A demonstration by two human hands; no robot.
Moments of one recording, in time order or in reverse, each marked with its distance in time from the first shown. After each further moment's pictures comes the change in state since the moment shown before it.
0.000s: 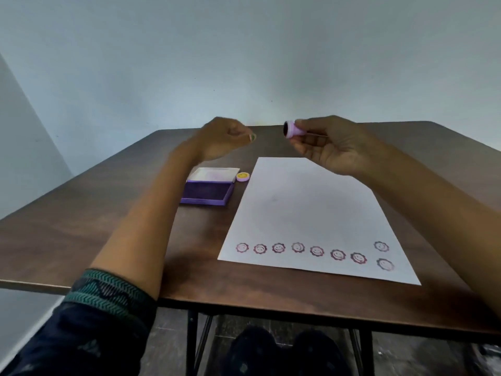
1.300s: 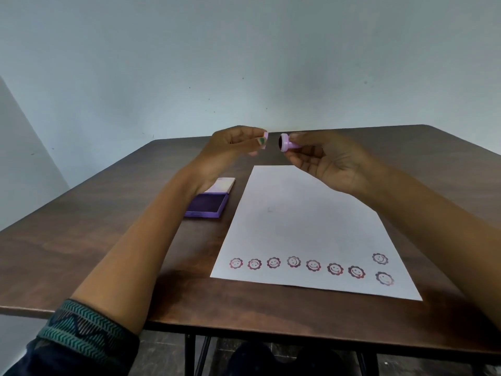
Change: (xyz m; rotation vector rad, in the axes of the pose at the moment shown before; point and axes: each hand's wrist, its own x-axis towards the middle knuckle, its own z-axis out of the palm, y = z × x) left_hand -0.012 0.022 0.025 -0.507 0.064 0.051; right_hand 0.006 0.010 -0.012 0.048 -0.013 -0.070
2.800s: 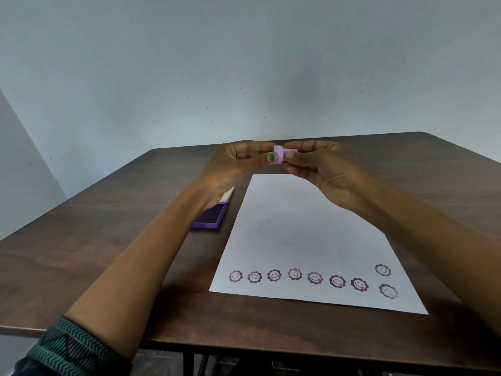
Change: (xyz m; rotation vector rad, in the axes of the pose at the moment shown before) left_hand -0.002 -0.003 0.017 -0.168 0.006 0.052; right_hand -0.006 0.007 0.003 -0.129 -0.029 -0.160
